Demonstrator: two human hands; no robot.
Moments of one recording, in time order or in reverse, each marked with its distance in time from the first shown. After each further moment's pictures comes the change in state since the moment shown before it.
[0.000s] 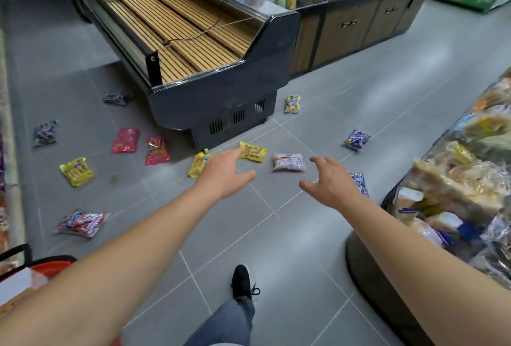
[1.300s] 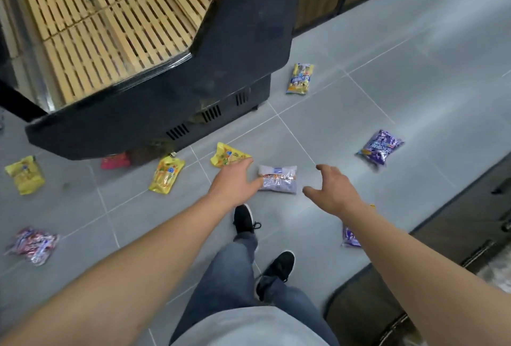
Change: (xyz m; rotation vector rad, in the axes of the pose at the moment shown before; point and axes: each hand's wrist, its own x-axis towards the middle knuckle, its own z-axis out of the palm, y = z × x) left_hand 0.601 0.118 0.138 -0.063 -0.295 -0.319; right_hand 0.613 0.202 -0.052 0.090 -0.408 0.117
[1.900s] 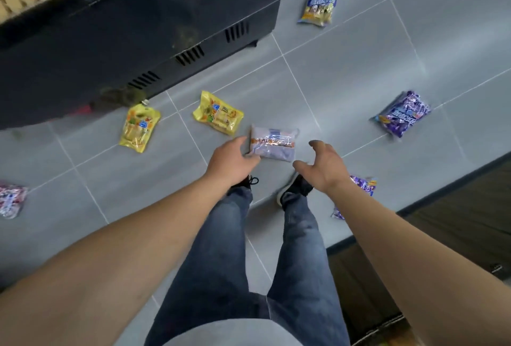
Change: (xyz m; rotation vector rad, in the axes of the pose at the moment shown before) left_hand 0.222 -0.030 0.042 -0.221 -0.191 -0.286; right_hand 0.229 -0.015 0.021 0.042 -0.236 0.150
